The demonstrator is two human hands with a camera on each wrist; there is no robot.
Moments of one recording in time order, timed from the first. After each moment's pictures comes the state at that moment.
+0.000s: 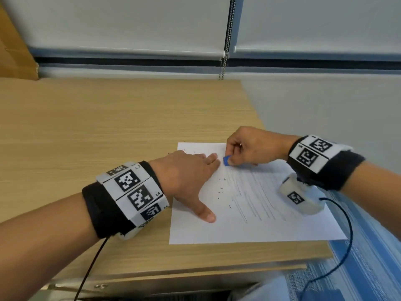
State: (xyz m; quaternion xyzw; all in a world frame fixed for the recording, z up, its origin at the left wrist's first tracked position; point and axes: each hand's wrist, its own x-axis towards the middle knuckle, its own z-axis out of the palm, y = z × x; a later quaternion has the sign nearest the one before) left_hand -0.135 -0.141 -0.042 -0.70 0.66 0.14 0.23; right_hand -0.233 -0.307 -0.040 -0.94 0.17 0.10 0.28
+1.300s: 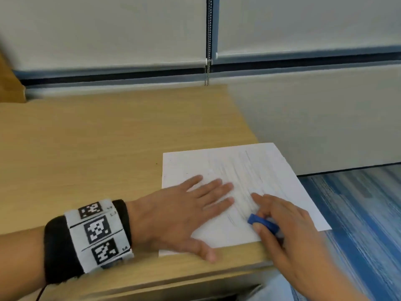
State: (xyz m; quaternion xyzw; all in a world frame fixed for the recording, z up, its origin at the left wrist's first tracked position) left_hand -0.152 -0.109 -0.066 -0.55 0.81 0.05 0.18; right_hand -0.381 -0.204 -0.113 -0.91 0.28 -0.24 0.20
